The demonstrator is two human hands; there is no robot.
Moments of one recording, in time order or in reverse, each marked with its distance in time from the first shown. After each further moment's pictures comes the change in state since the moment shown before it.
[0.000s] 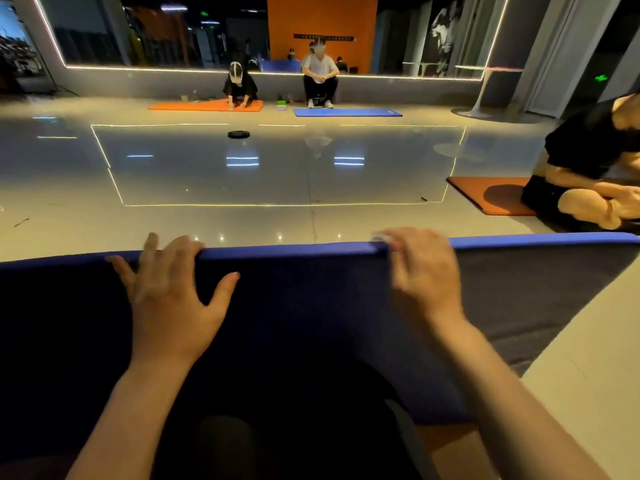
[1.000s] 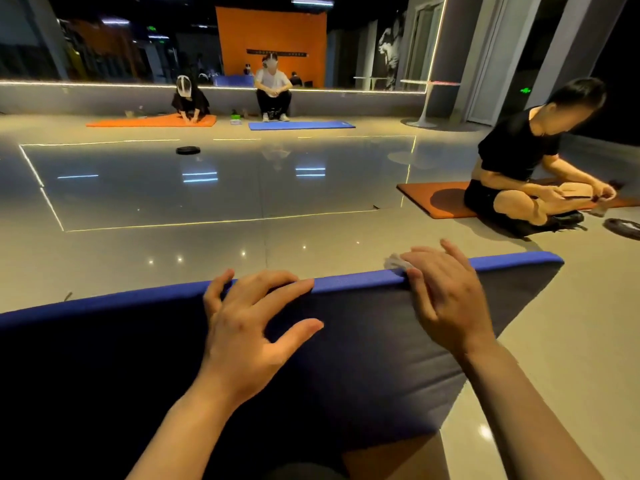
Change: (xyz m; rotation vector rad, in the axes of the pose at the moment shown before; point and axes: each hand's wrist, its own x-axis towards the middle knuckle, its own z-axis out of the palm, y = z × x) left_hand 0.002 0.153 0.068 -0.499 -0.065 0.380; right_hand -0.016 0.136 -0.072 -0.098 -0.035 -0.101
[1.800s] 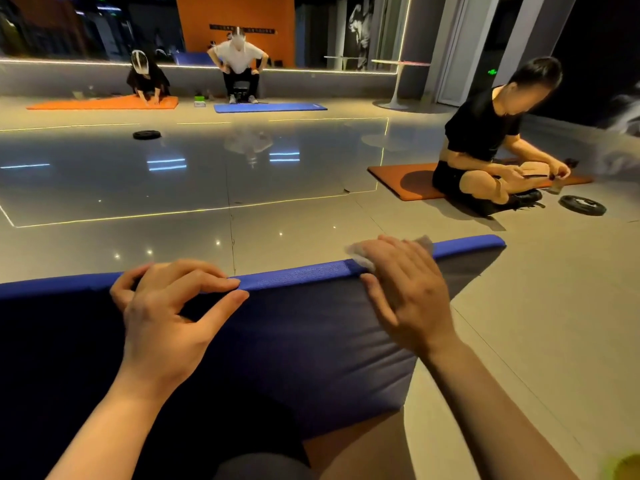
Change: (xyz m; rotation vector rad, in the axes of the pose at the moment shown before) left_hand 0.012 0.004 0.015 0.000 0.102 -0.032; right_hand -0.027 0.023 -0.007 0.031 0.032 -0.010
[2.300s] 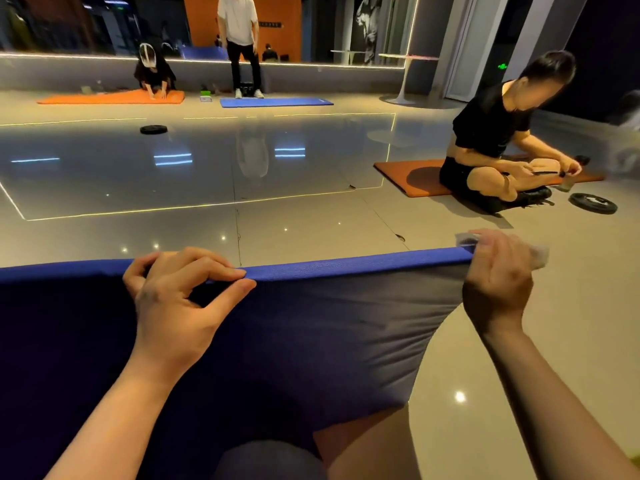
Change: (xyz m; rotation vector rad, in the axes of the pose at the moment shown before) left_hand 0.005 -0.001 0.006 -0.010 0.015 -0.028; right_hand -0.011 0.062 -0.026 -0.080 0.274 0.561
